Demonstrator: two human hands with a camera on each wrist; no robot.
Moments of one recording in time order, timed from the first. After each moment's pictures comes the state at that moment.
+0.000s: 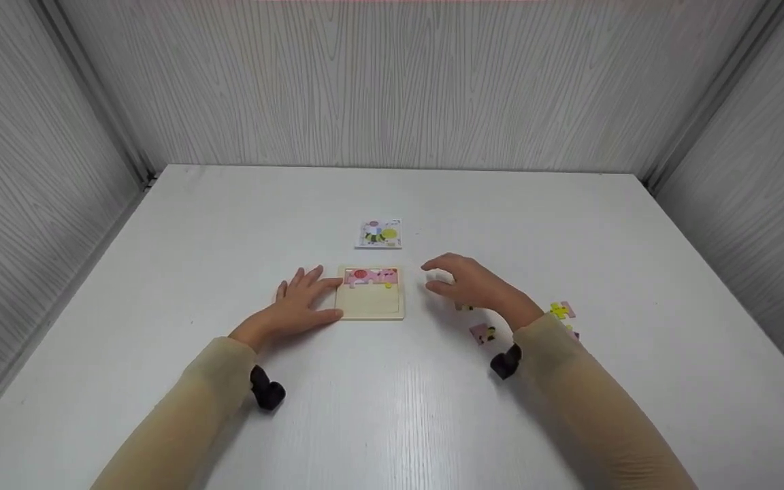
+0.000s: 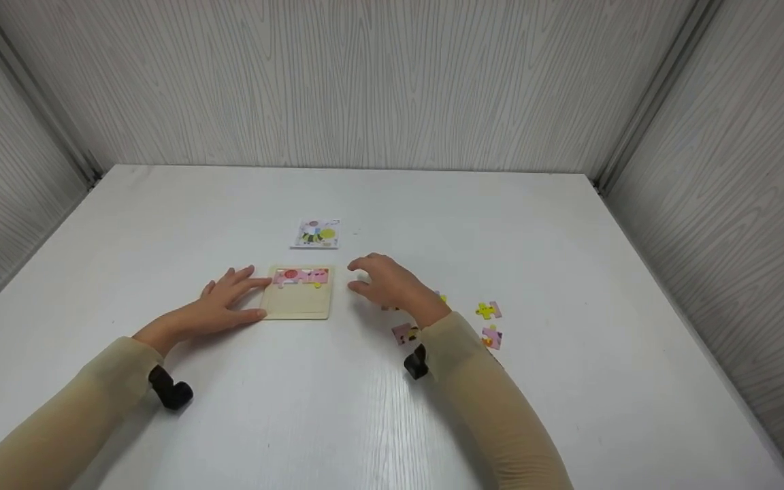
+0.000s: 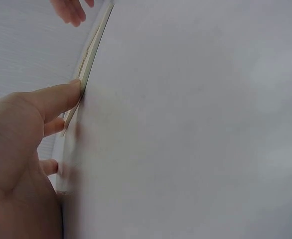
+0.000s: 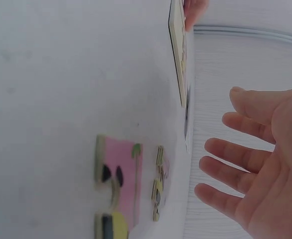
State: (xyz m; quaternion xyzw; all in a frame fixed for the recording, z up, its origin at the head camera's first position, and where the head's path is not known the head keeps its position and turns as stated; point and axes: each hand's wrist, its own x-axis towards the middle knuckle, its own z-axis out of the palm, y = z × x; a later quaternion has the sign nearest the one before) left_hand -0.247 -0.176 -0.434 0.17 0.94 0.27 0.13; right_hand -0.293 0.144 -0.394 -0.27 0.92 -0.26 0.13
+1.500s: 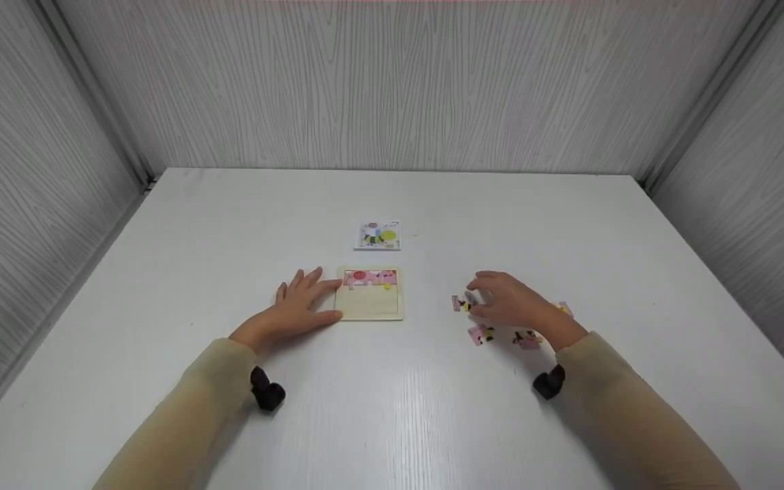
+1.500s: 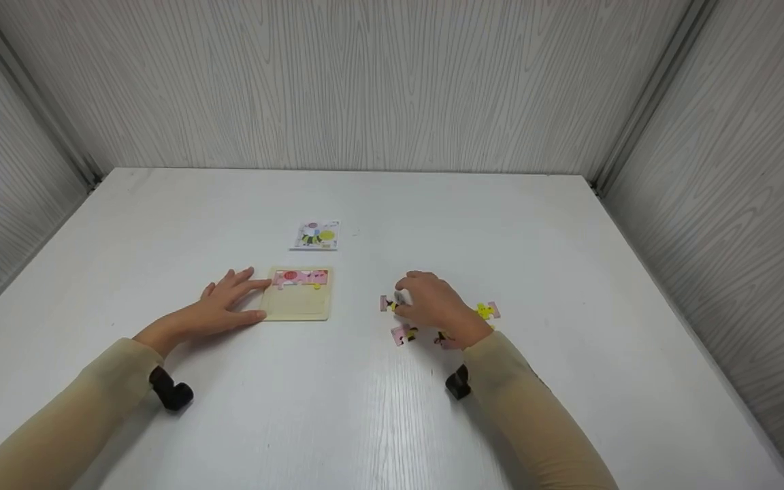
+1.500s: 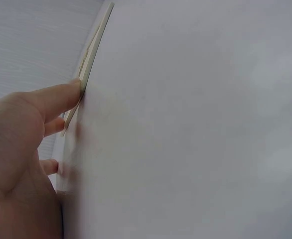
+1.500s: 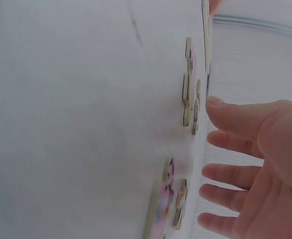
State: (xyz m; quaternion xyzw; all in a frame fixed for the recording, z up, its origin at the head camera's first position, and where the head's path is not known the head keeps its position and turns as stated) left_hand -0.246 -0.178 -0.433 0.17 0.94 0.28 0.13; right_hand -0.270 0.206 -0.405 -0.28 0.93 -0.21 0.10
